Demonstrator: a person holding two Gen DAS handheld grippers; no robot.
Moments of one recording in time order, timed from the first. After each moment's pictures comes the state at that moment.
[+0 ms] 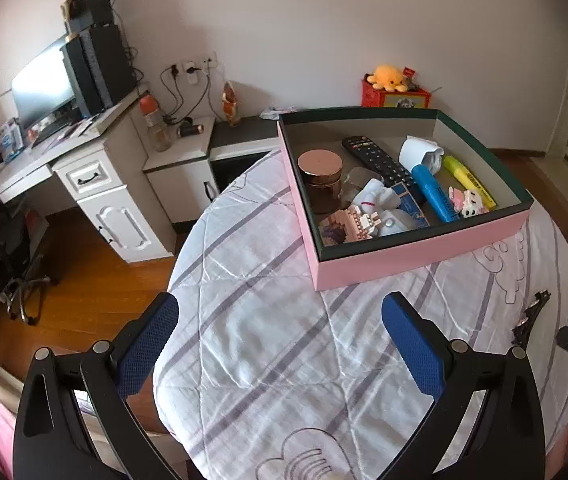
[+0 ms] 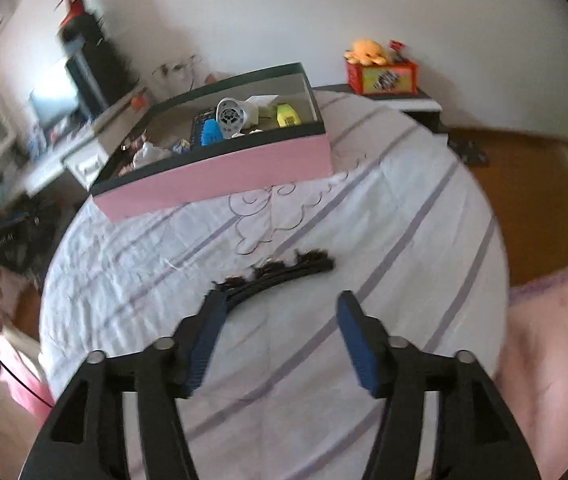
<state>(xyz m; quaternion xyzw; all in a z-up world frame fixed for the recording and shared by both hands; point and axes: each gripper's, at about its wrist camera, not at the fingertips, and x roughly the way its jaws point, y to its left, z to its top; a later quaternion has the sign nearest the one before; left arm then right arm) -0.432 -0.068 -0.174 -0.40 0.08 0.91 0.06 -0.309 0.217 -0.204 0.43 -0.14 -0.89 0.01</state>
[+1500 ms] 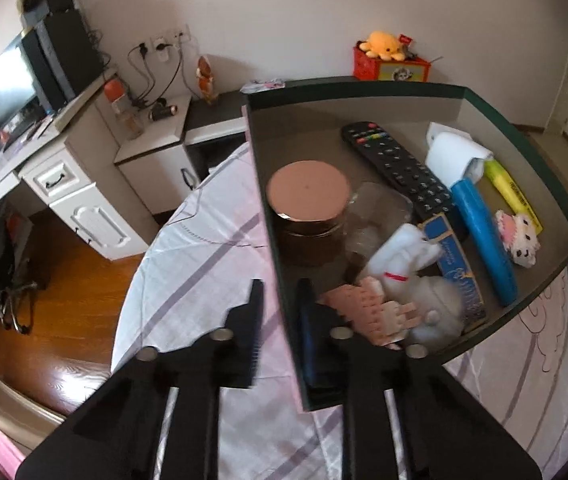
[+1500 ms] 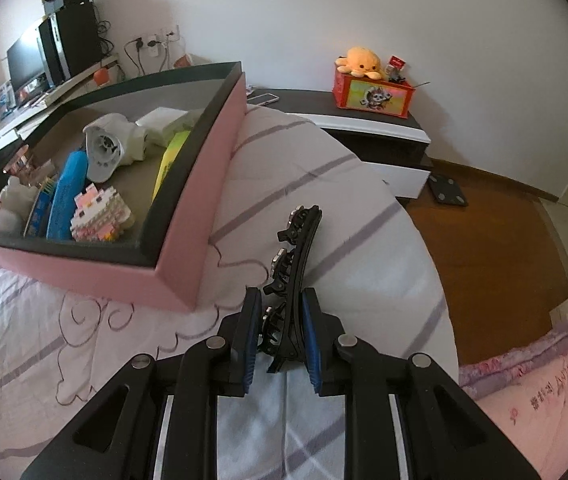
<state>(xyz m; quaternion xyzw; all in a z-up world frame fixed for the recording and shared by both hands) -0.539 -0.025 -0.216 -0.45 0.09 0.89 0.07 -0.447 0.294 -0.224 0.46 0.01 -0.89 0.00</state>
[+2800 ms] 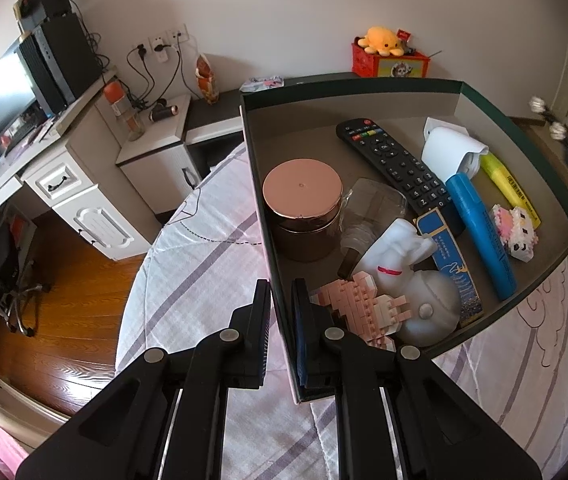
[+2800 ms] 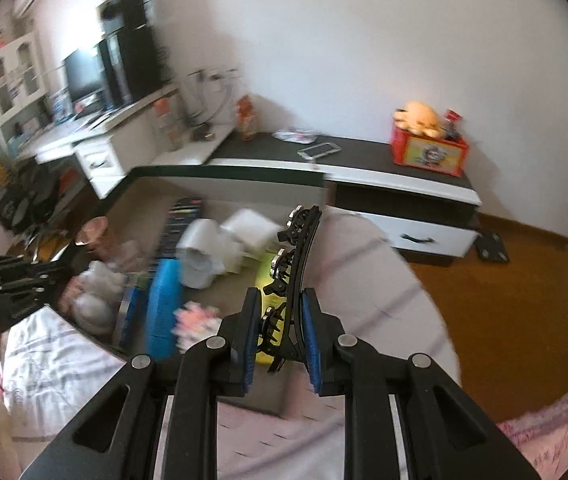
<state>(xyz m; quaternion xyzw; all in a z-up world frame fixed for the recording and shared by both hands) -0.536 -0.028 -0.212 -0.46 0.10 0.88 0.07 -0.498 0.227 -0.148 0.40 0.02 -0.91 0.12</state>
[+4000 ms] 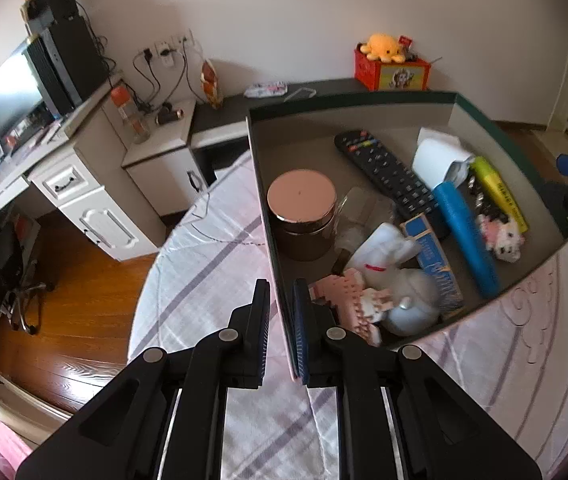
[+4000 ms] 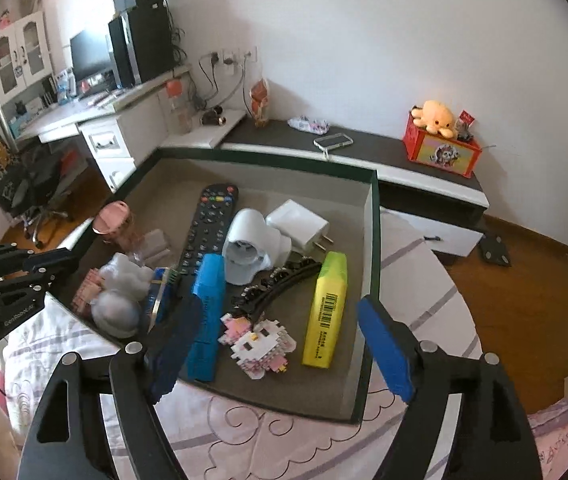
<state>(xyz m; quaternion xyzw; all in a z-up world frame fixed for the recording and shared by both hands) -0.519 -0.028 -0.189 -0.44 0.10 0.89 0.07 -0.485 0.201 -0.145 0.41 0.03 -0.91 0.11</state>
